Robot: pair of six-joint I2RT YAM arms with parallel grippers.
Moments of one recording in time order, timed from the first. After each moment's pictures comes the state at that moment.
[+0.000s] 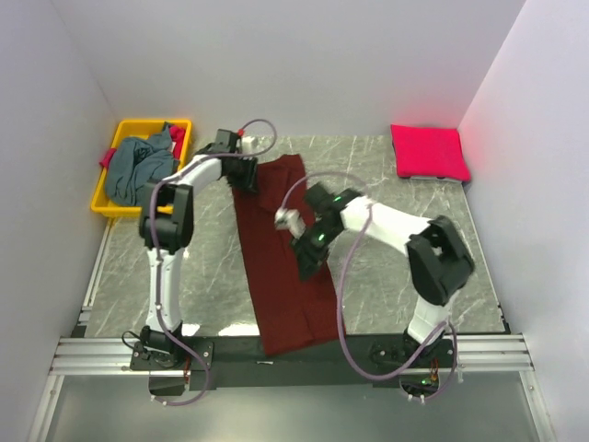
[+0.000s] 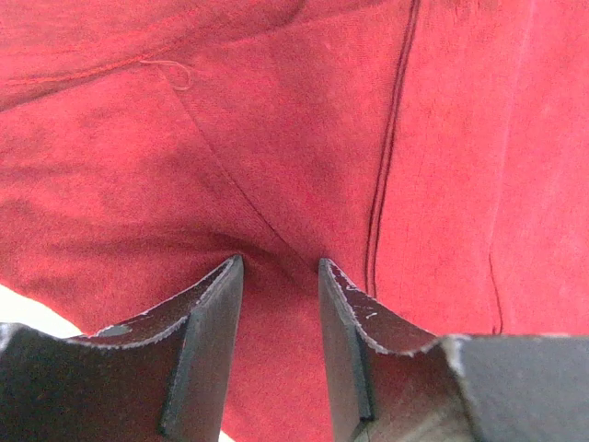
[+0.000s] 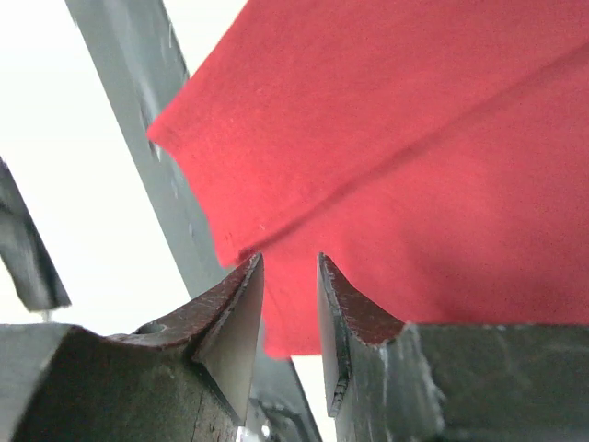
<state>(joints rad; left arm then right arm) -0.22 2.24 1.73 -0.47 0.30 -0.05 0.72 1.79 1.25 -0.89 -0.74 -0.30</state>
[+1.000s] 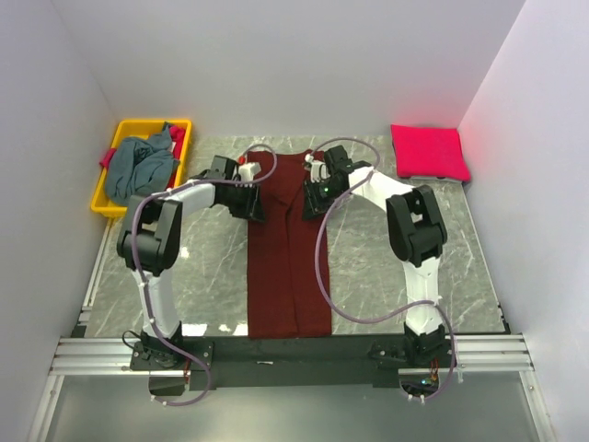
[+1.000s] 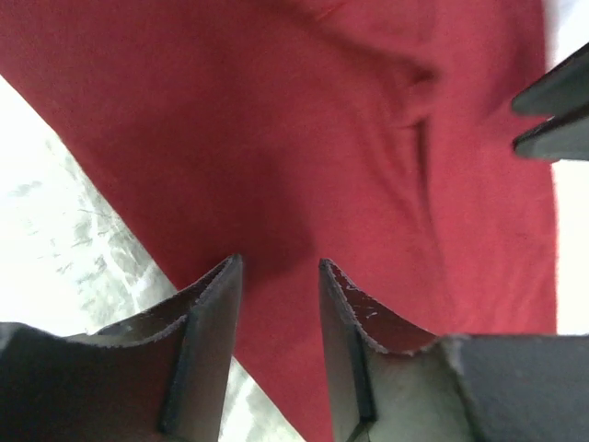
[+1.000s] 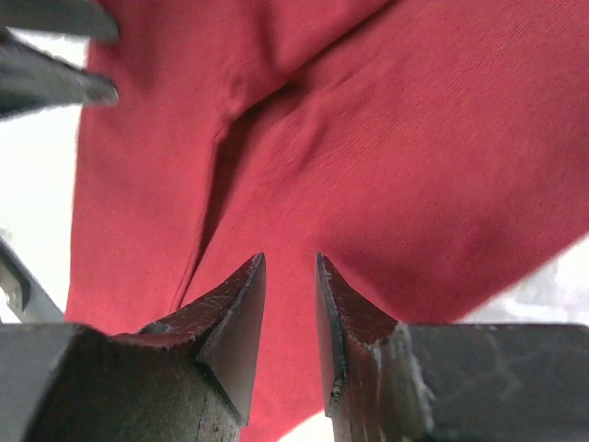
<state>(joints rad) -0.27 1.95 1.30 -0.33 0.51 -0.12 0.40 2.12 1.59 -0.58 -0.55 0.08</state>
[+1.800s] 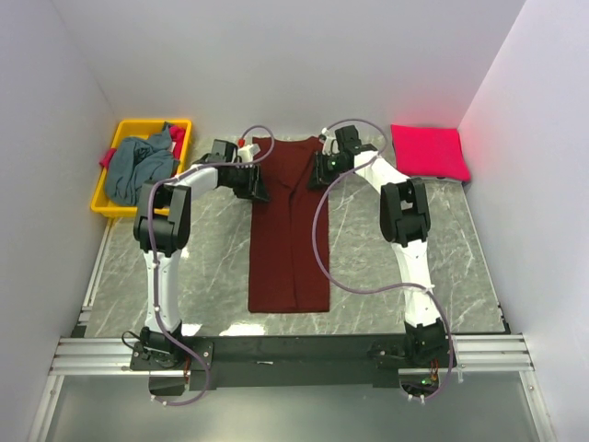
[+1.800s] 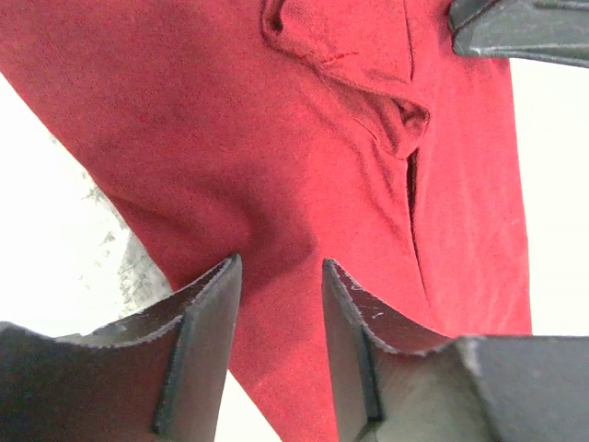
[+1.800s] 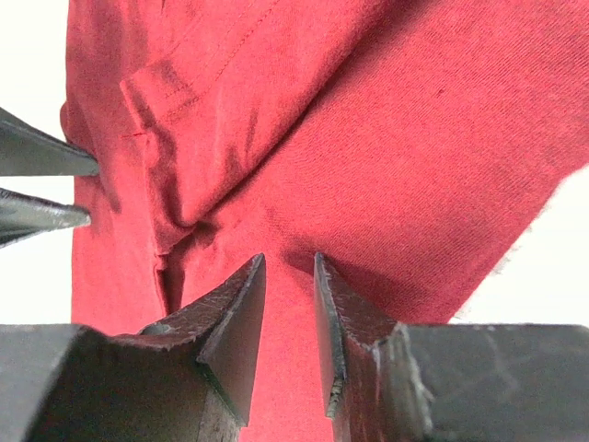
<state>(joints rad) -0.21 2.22 1.61 -0.32 0.61 -0.16 0.27 2.48 2.07 -0.55 -0.57 0.21</state>
